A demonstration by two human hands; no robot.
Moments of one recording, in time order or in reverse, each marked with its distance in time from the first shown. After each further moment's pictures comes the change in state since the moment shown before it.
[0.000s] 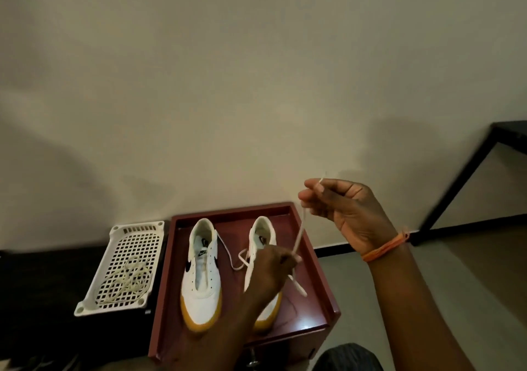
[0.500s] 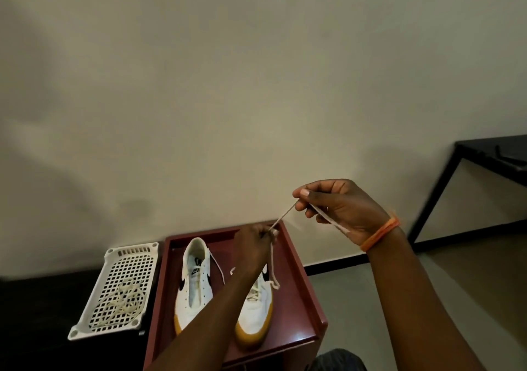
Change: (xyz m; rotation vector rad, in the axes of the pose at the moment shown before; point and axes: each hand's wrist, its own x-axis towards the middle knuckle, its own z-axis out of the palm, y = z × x) left_hand 0.018 0.061 -0.040 -0.096 0.320 -0.054; right_hand -0.025 -0.067 0.002 -0.272 -0.085 0.078
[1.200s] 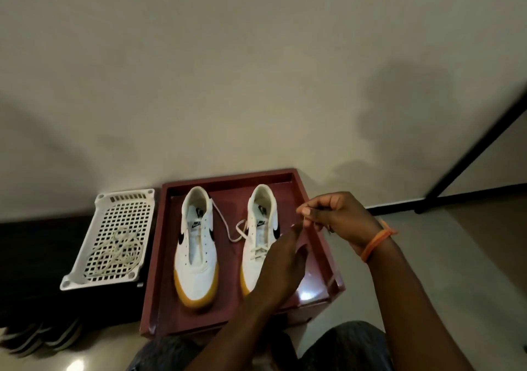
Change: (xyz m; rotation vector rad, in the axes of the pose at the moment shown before) left_hand -0.055 -0.092 0.058 0.076 -0.287 0.125; right_hand 0.056 0.161 0.013 -0.235 -0.008 0.206
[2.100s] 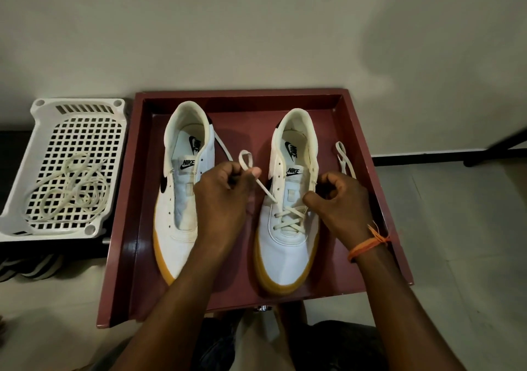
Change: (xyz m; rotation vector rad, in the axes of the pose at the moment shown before) left_hand 0.045 -0.153 -0.056 -0.255 0.416 -0.492; right_hand 0.108 0.164 0.099 -0.365 0.264 0.022
